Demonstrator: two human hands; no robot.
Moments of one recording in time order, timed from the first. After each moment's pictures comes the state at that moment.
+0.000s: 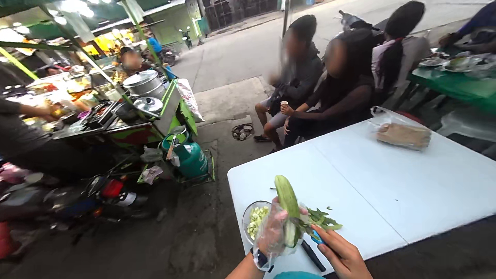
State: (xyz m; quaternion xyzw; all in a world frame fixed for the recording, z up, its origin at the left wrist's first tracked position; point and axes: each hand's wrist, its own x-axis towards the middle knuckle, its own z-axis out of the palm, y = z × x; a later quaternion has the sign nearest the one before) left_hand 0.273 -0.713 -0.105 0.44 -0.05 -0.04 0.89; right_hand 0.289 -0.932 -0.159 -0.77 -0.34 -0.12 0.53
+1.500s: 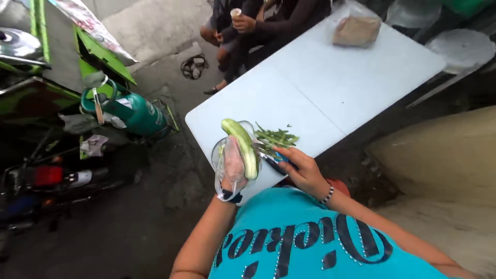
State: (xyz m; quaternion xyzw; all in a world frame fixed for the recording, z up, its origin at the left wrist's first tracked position) left_hand 0.267 -0.715 -0.097 0.51 0.14 -0.04 0.85; right_hand 0.267 -0.930 -0.143 -0.81 -0.27 -0.06 0.52
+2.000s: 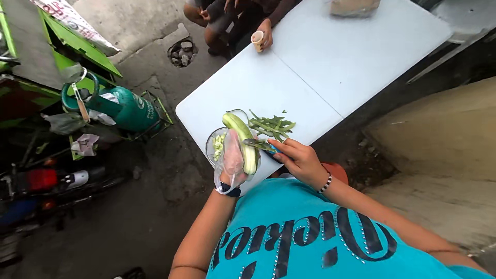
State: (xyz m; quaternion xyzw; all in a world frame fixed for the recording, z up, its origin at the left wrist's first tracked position) left_hand 0.267 -0.724 -0.109 0.48 0.18 -0.13 0.85; right_hand 0.265 -0.939 -0.147 -0.85 -0.26 -0.06 0.45
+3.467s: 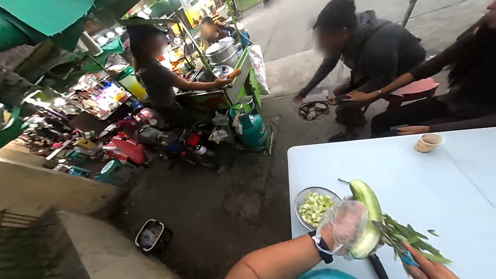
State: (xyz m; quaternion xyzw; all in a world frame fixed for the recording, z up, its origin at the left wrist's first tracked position) left_hand 0.263 -0.726 -0.095 0.64 0.12 -0.03 0.76; right_hand 0.280 -0.948 -0.154 -0.81 -0.34 0.00 0.48
